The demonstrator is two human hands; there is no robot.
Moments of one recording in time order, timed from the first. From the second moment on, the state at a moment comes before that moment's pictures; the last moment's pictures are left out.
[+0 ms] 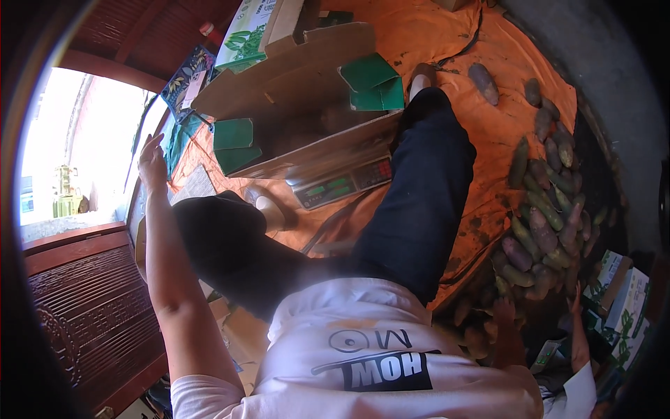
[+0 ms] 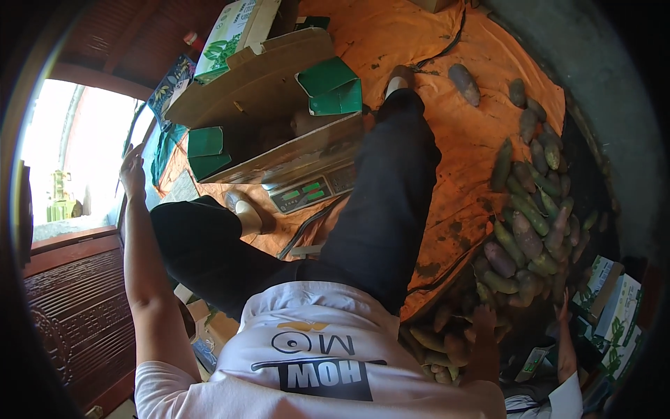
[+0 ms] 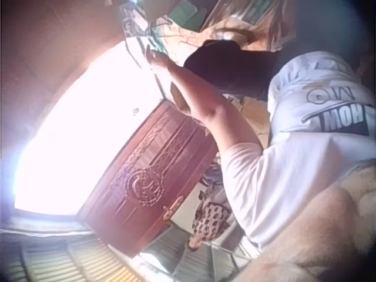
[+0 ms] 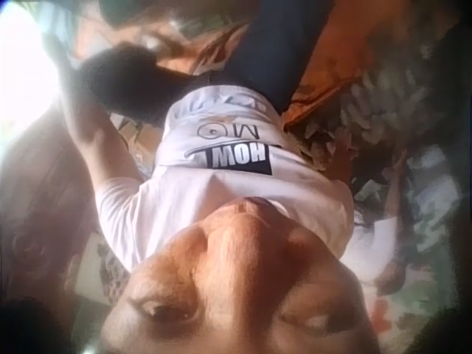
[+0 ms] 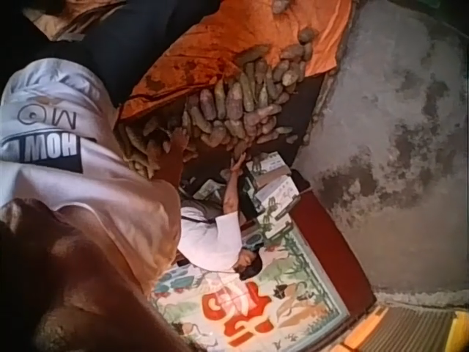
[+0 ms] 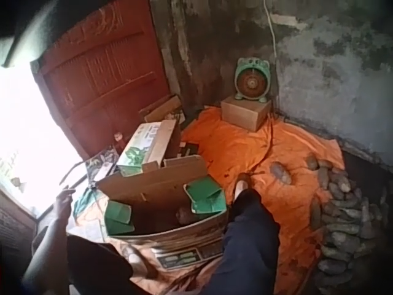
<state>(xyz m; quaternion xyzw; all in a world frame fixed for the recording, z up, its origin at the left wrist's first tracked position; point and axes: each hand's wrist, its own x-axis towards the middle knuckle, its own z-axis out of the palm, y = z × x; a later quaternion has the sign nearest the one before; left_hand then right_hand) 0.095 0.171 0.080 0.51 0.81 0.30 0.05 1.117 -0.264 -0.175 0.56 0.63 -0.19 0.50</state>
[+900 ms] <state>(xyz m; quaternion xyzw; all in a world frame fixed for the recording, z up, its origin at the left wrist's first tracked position) 0.228 0.280 0.127 0.71 0.65 0.27 0.10 0.840 0.186 0.153 0.58 0.59 -0.18 -0.53</state>
